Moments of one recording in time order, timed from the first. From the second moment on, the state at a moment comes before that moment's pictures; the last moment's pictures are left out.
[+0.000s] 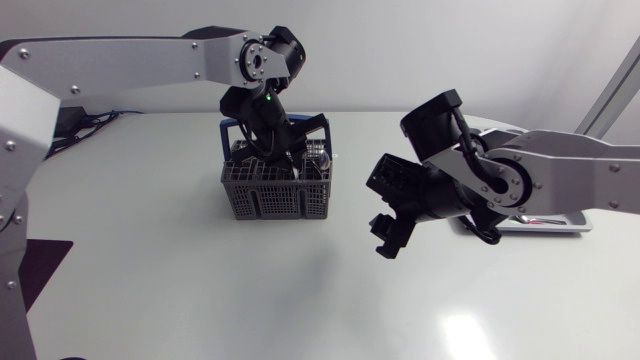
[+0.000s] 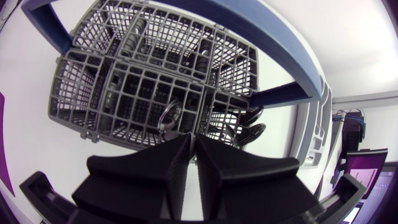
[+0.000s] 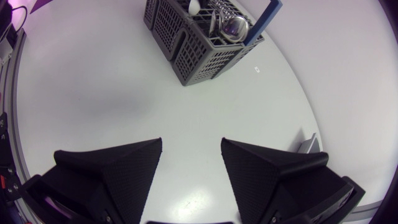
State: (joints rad) left arm -0.51 2.10 1.86 -0.91 0.05 -0.80; right arm 0.54 1.49 0.91 -0.37 0.04 -0.56
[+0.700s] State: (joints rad) left arm -0.50 2.06 1.81 -0.88 0.05 -0.80; right arm 0.54 1.49 0.90 -0.37 0.04 -0.56
